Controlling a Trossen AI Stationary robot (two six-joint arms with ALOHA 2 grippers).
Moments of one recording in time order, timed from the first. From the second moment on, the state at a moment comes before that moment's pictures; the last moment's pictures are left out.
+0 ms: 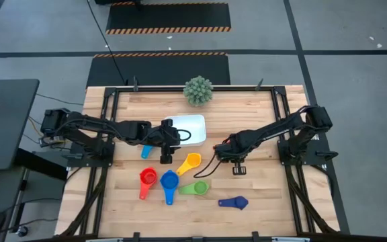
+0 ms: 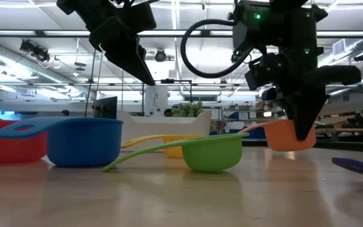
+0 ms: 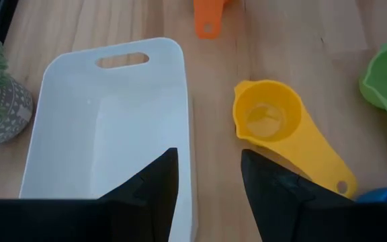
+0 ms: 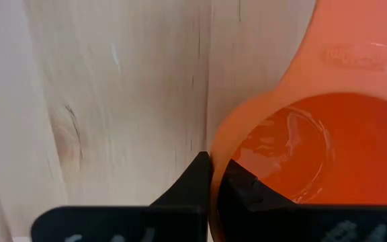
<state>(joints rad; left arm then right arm) -0.04 1.42 0.94 -0.34 -0.18 0.07 0.14 1.68 1.03 -0.89 0.04 0.15</state>
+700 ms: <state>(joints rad) -0.04 1.43 0.94 -0.34 -0.18 0.04 0.14 1.68 1.02 -0.82 0.02 0.14</state>
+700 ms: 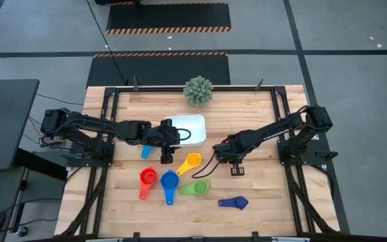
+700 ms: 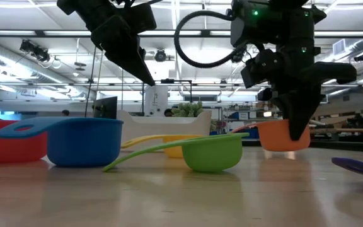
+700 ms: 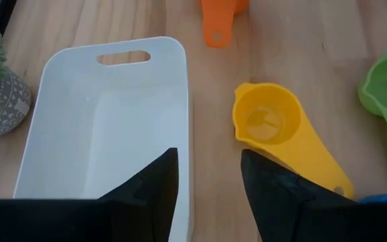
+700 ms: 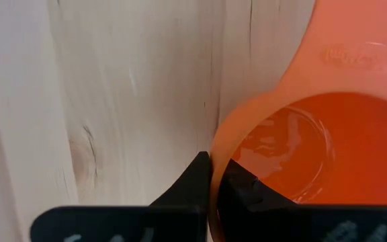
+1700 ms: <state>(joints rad) -0.04 1.43 0.94 -0.30 -0.18 0.00 0.14 1.68 0.98 -0.72 0.03 0.12</state>
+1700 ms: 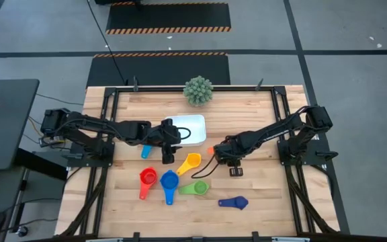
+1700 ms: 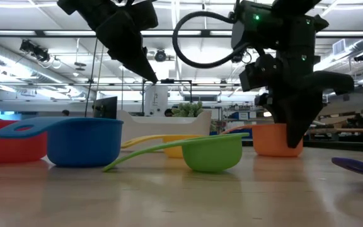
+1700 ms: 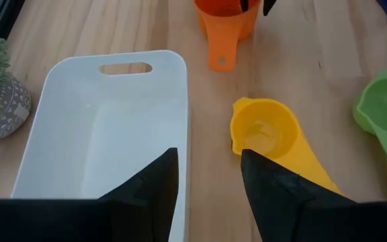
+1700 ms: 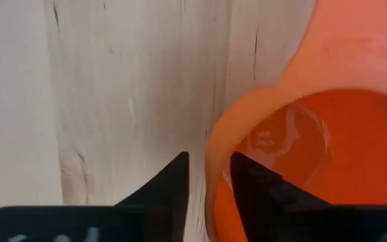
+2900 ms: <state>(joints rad) -0.37 1.43 0.94 -0.28 -0.27 -0.63 0.29 1.34 0.83 -0.50 0.51 0.16</state>
